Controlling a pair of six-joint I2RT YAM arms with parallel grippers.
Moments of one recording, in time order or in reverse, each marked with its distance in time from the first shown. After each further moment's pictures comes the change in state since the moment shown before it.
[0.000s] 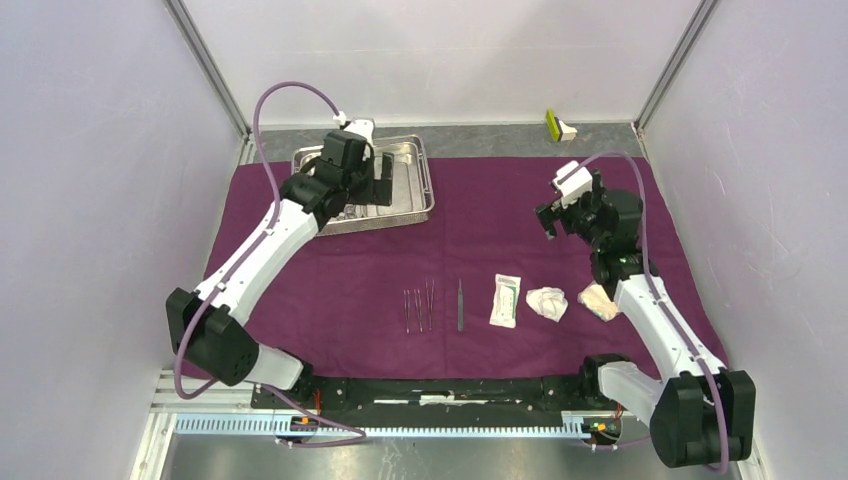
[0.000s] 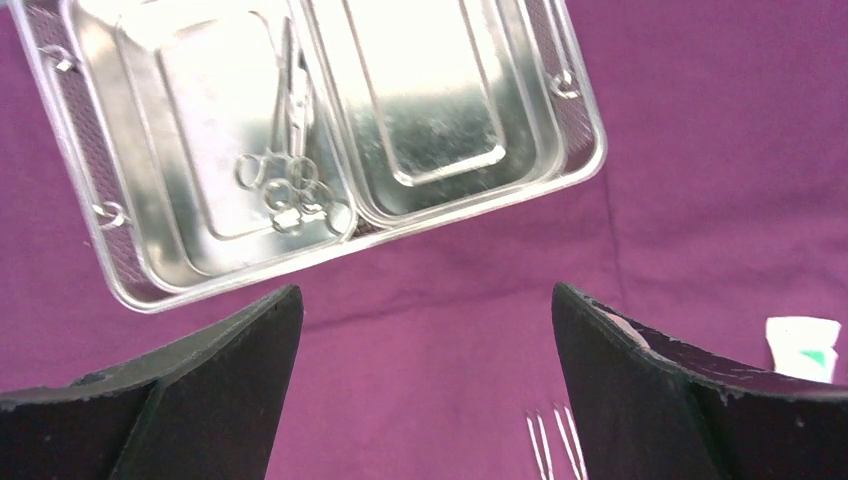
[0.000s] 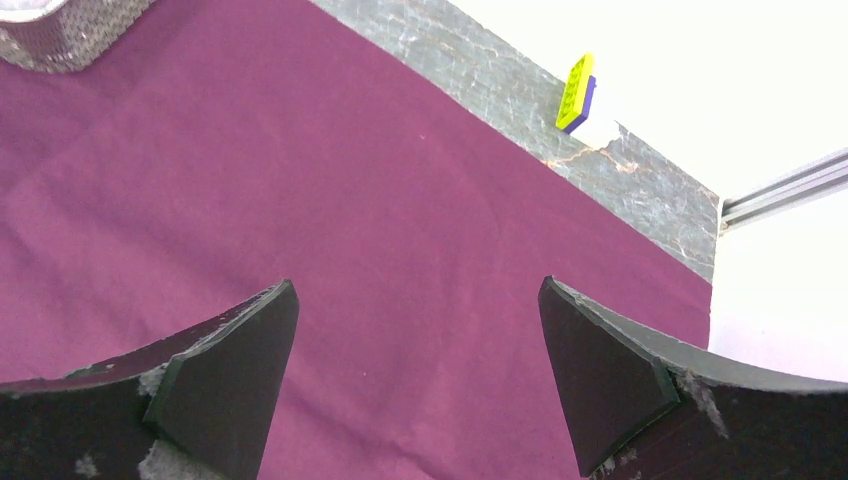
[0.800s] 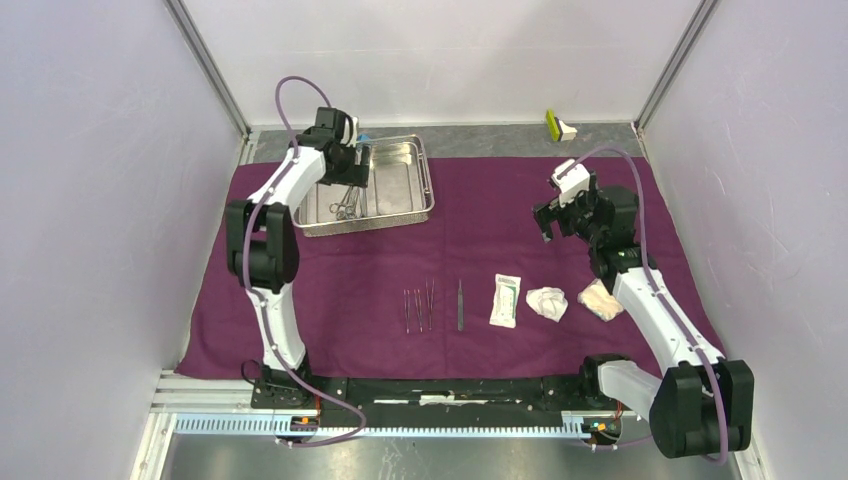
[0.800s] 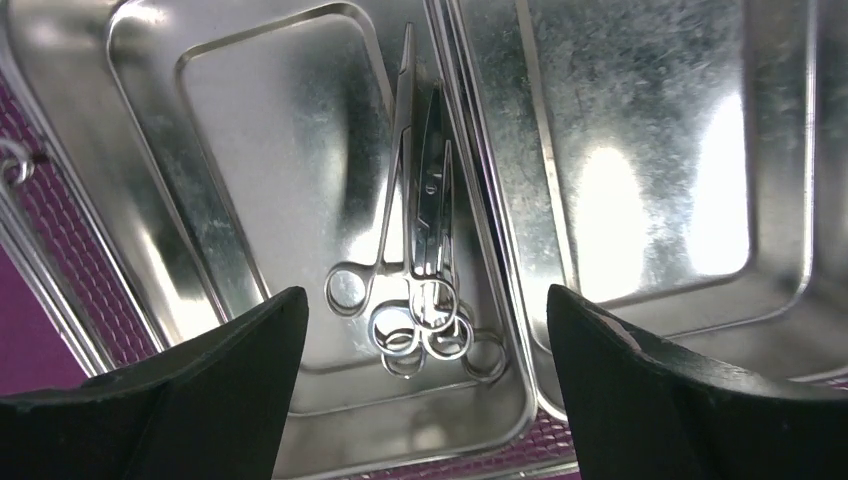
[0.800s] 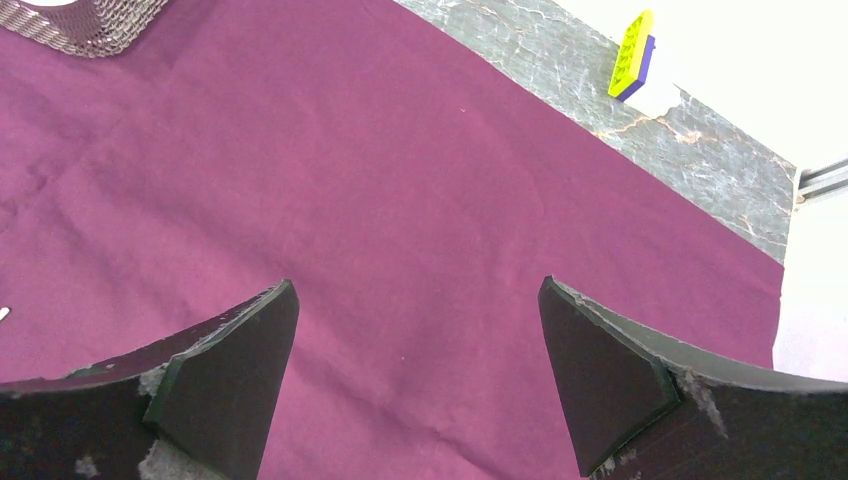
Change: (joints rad) left arm 0.317 0.566 0.307 -0.001 0.175 0.193; right arm 0.000 0.044 0.047 -0.076 -0.032 0.079
